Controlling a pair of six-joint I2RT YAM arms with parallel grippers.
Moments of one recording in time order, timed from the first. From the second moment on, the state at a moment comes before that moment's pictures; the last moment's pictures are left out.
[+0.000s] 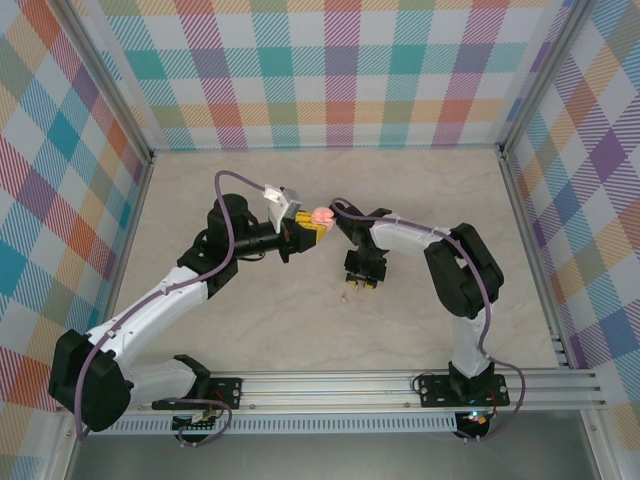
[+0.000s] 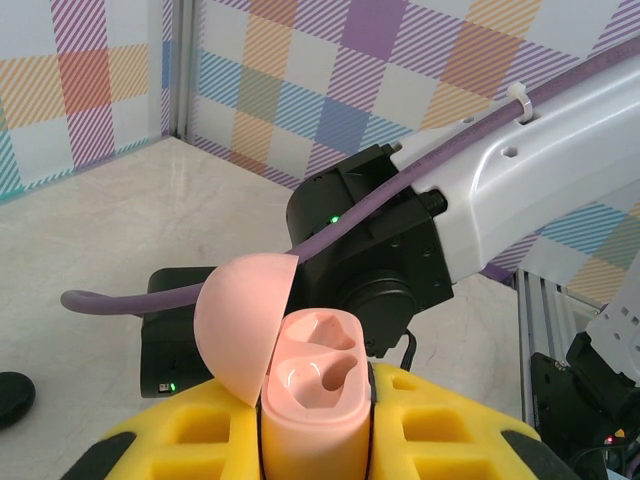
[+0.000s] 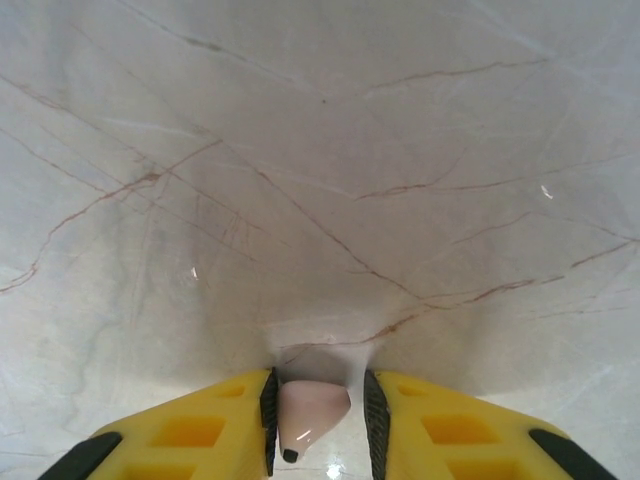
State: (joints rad) left arm -0.55 1.18 0.89 0.10 0.64 -0.10; right arm 0.65 1.96 1.32 -0.92 -0.11 0.87
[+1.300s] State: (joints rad) left arm -0.55 1.22 0.83 0.12 0.47 -0.20; right arm 0.58 1.61 1.14 -0.70 -0.02 0.57
